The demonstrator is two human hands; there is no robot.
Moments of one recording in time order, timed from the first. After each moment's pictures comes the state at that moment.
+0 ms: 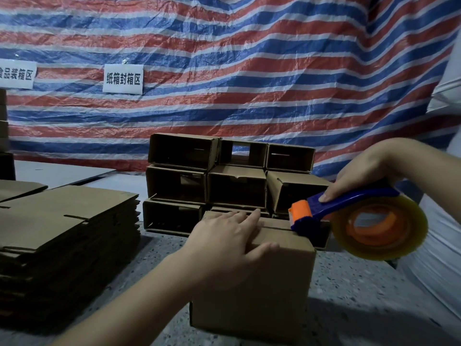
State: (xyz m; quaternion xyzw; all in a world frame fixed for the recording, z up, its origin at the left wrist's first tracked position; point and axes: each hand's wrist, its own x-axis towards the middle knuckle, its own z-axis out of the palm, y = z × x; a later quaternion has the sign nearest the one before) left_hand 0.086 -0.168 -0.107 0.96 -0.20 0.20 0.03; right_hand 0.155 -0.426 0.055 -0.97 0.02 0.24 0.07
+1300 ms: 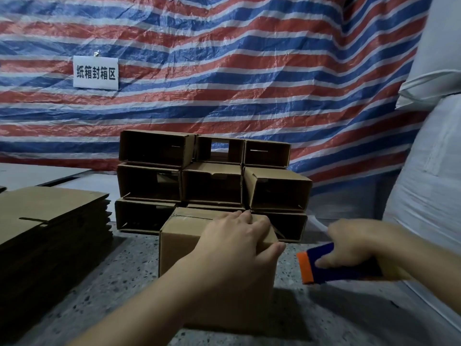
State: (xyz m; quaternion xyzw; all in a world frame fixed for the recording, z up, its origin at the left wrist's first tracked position) left_hand 0.091 -0.230 -0.112 0.95 -0.23 0.22 0.05; right_hand 0.134 -0.471 -0.071 -0.99 0.03 0.09 -0.14
